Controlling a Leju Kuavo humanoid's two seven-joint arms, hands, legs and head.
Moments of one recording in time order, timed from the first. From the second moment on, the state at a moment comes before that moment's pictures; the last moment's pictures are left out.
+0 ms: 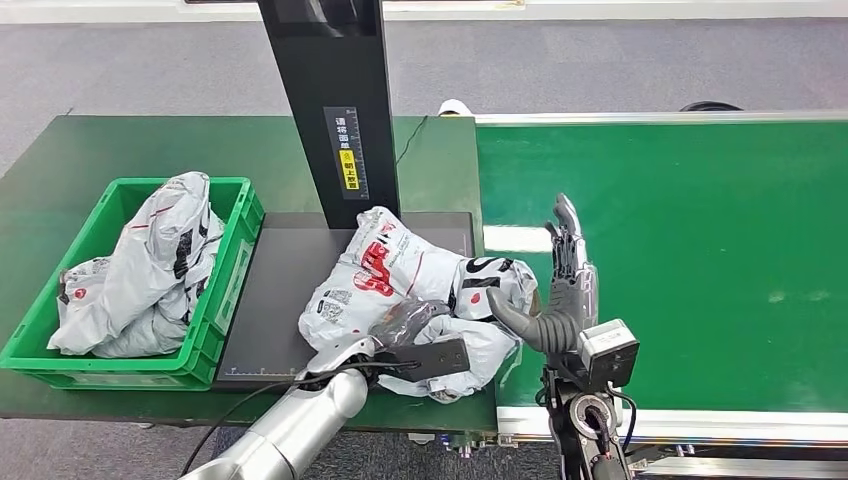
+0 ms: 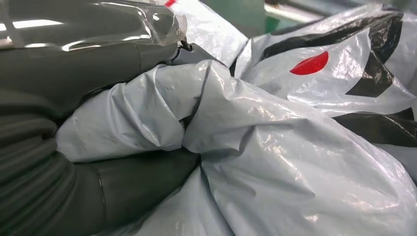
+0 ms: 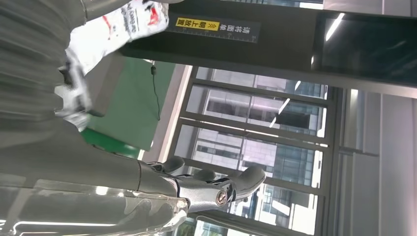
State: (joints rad) left arm -0.53 -0.23 -0.49 -0.70 -0.91 -0.04 -0.18; right arm -0.17 0.18 0.15 -1.39 0.18 -0.01 -0.64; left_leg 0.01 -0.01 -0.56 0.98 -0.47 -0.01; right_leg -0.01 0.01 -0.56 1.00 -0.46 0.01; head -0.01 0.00
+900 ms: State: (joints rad) left arm -0.22 -0.12 -0.34 -1.38 -0.71 0.68 -0.68; right arm -0.12 0.15 0.11 -1.48 0.12 -0.04 -0.63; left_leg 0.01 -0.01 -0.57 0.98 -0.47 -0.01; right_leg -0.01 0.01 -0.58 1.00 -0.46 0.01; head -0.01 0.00
